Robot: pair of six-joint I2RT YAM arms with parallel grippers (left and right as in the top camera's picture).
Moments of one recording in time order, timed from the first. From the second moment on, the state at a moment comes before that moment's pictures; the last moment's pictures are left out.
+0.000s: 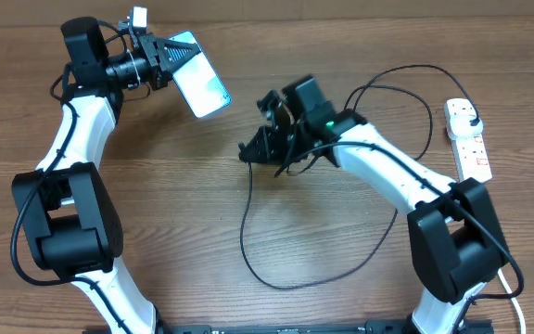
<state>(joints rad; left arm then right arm) 0.14 2.02 1.50 0.11 1.24 -0.93 0.51 1.91 1.38 -0.40 -0.80 0.48</state>
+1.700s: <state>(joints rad) 0.12 2.03 1.50 0.66 1.26 -1.52 0.44 1.91 1.38 0.30 -1.16 0.92</state>
